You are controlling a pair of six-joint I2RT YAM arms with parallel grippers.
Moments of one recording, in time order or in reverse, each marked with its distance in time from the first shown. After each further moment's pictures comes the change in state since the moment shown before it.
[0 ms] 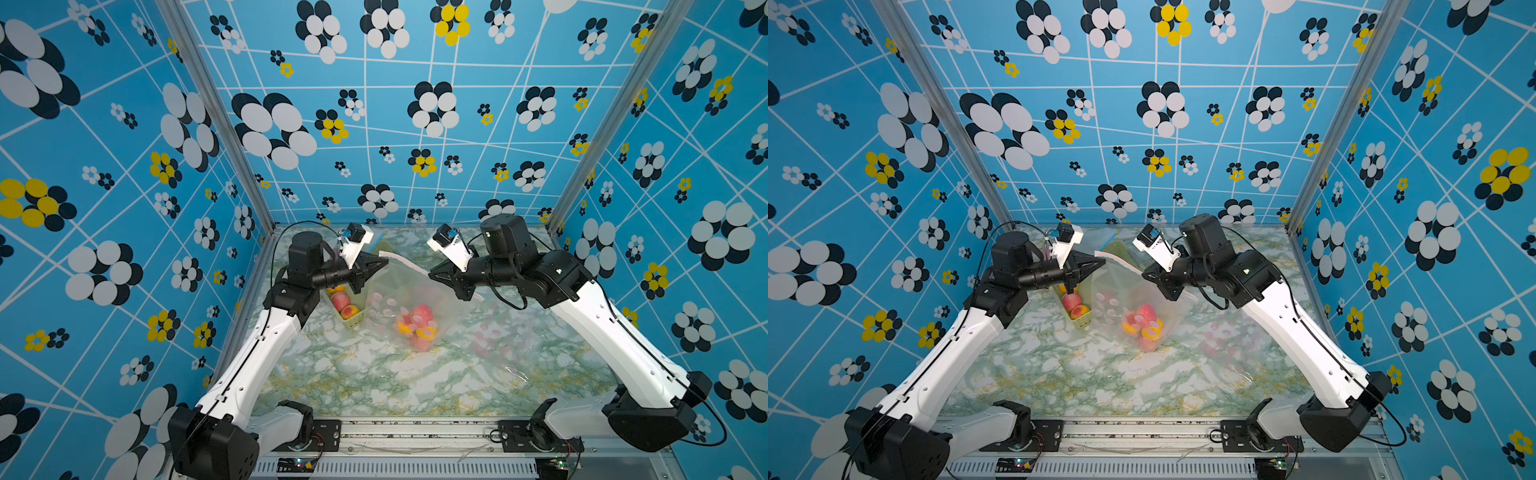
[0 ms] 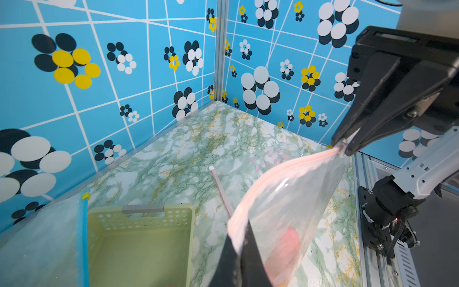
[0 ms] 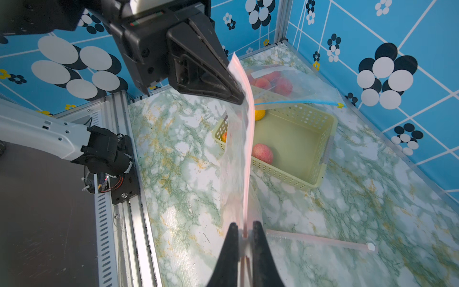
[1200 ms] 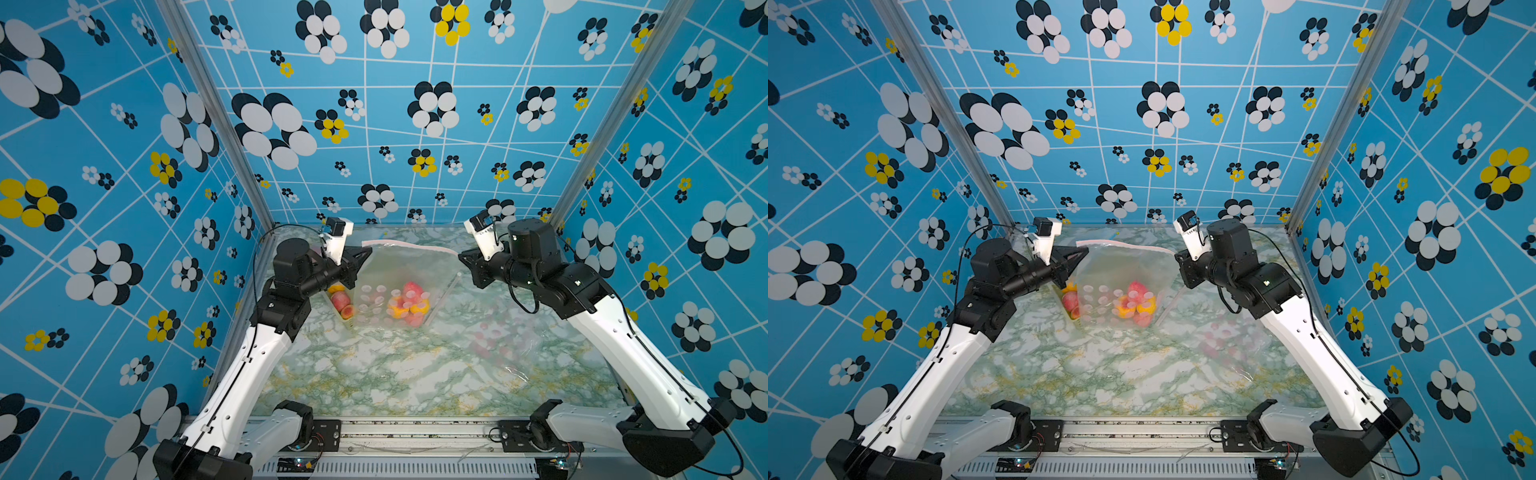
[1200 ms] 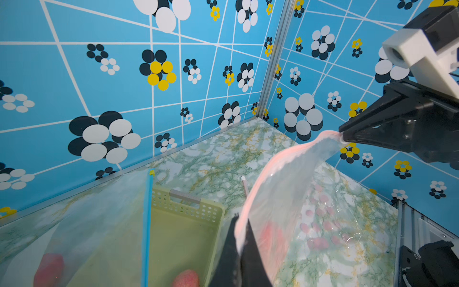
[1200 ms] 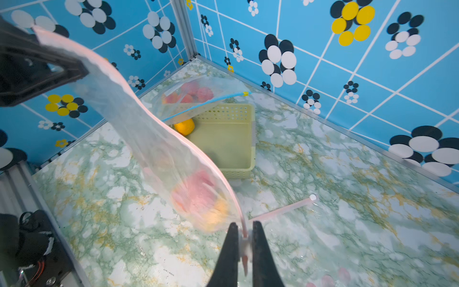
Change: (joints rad) left arm -0.040 -0.108 -0.011 0.021 -0.261 -0.159; right arm -0.124 -0.113 -0.147 0.161 0.278 0.214
